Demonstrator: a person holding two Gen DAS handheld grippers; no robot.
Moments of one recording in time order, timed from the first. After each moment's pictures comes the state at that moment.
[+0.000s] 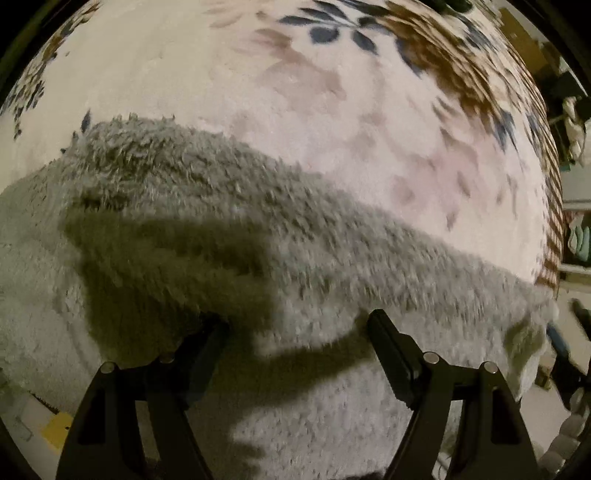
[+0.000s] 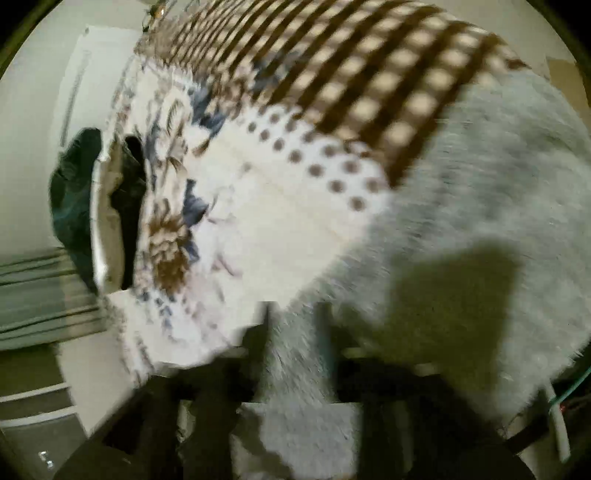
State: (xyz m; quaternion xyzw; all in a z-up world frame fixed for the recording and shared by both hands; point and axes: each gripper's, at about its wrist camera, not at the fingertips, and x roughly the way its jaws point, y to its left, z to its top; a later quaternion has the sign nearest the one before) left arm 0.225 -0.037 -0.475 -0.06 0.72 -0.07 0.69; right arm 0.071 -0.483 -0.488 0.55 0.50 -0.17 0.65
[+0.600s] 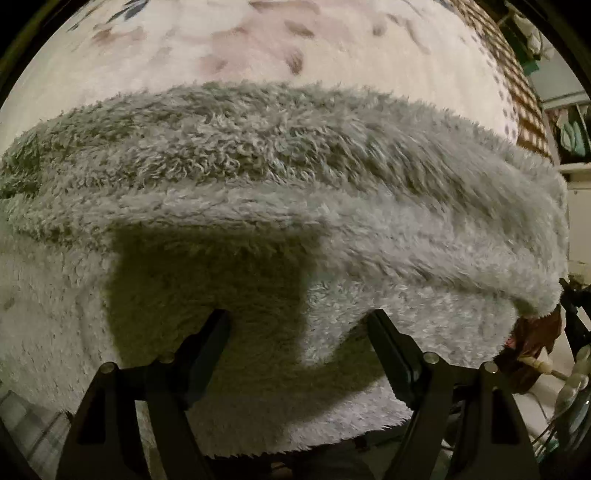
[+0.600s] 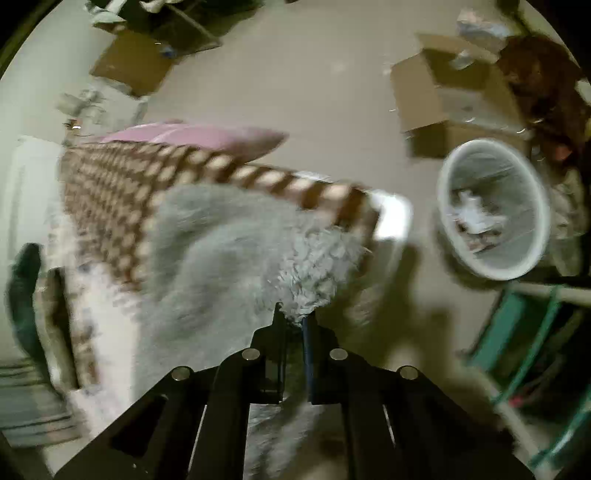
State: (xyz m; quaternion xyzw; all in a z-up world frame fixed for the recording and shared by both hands) left arm 0.162 -0.142 -0.481 0.07 0.73 -0.16 0.66; right arm -0.109 -0.570 -0.527 0.54 0.45 -0.39 0.59
